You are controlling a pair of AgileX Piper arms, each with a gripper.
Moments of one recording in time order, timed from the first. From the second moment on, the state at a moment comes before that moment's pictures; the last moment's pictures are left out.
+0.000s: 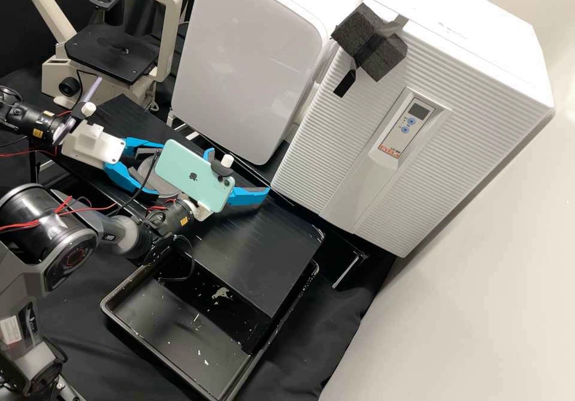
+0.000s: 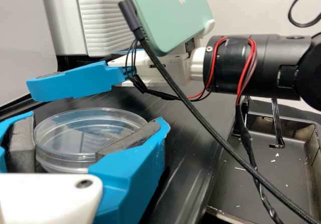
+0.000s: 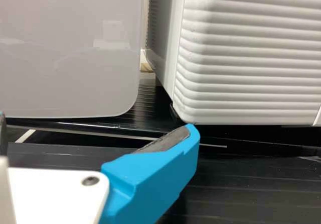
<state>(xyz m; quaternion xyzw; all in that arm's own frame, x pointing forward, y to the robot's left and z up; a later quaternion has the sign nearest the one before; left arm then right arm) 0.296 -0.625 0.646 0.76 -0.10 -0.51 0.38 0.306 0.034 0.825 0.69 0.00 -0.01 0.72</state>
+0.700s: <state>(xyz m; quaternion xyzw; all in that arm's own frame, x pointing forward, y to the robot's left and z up) 0.301 -0.617 0.643 0.75 -0.08 -0.51 0.41 0.306 0.034 0.825 0.69 0.00 -0.01 0.72</state>
